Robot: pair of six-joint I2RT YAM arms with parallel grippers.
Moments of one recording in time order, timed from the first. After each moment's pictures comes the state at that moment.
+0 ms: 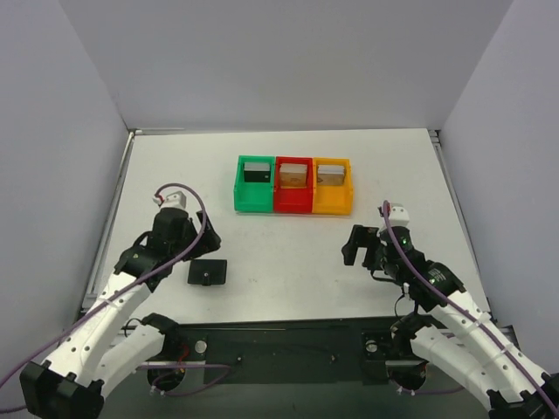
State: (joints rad) left arm -0.36 0.83 0.75 -0.65 -0.13 -0.63; right arm 0.55 0.67 0.60 -0.60 0.24 0.50
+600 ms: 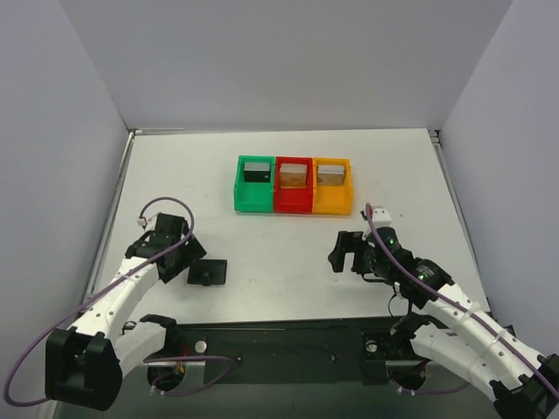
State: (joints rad) left arm -0.21 1.00 0.62 -0.72 -0.22 -0.83; right arm 0.65 0.74 0.58 -0.54 0.15 0.49
